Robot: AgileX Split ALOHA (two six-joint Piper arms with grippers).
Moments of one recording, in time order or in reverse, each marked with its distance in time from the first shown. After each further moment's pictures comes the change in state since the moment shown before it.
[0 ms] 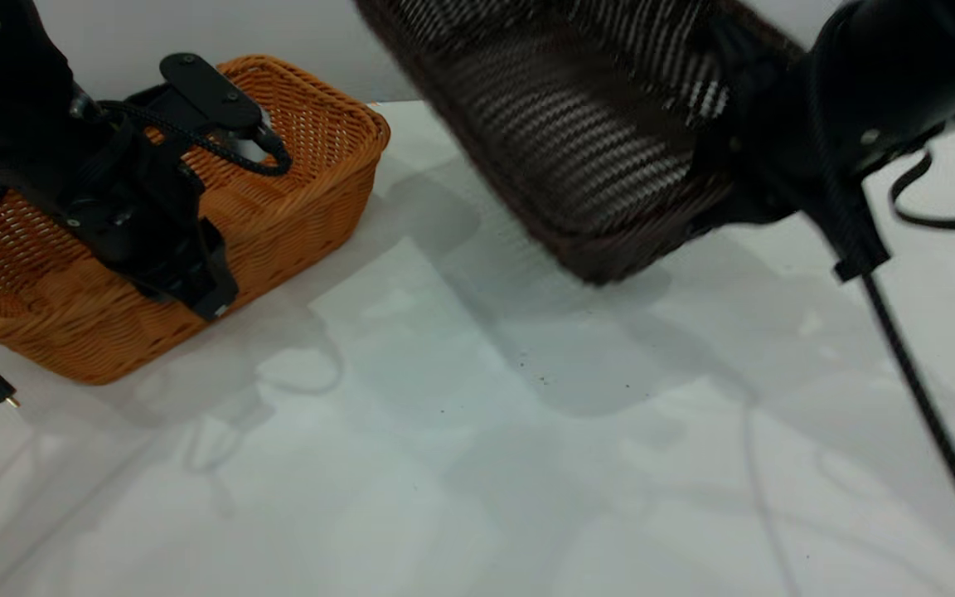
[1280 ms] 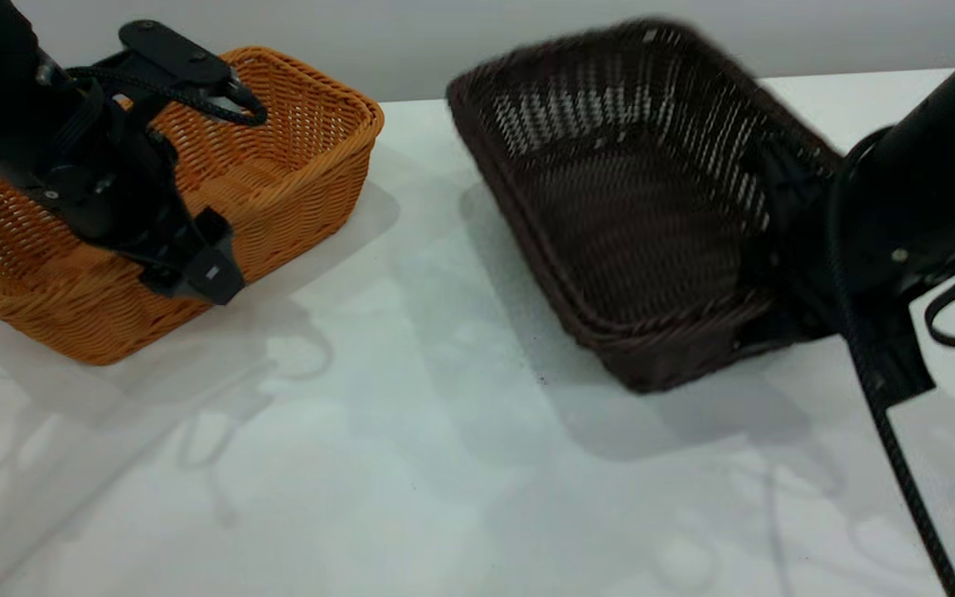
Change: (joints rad) left arm 0.022 -0.064 0.002 -0.001 -0.031 -0.101; right arm 0.050 0.042 0.142 0.047 -0.052 0.139
